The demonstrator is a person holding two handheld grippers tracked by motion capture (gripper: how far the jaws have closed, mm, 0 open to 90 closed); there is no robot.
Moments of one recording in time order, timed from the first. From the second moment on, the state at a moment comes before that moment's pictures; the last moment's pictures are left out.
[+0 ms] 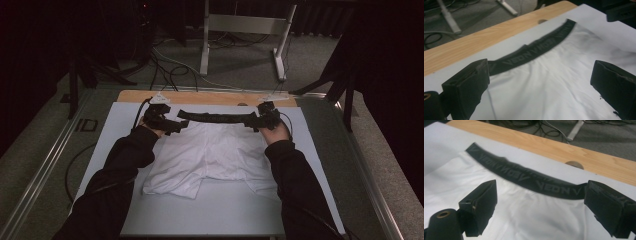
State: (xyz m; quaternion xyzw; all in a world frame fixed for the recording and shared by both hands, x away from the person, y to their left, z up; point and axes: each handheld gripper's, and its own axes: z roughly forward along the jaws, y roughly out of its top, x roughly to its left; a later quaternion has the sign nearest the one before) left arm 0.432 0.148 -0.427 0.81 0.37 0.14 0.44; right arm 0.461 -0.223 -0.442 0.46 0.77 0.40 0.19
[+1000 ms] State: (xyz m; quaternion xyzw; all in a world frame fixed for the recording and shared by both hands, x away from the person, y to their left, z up) left arm 0.245 0.126 -0.497 0.90 0.19 0.04 0.40; right arm 0.325 -0.260 -0.458 0.40 0.79 0.43 0.18
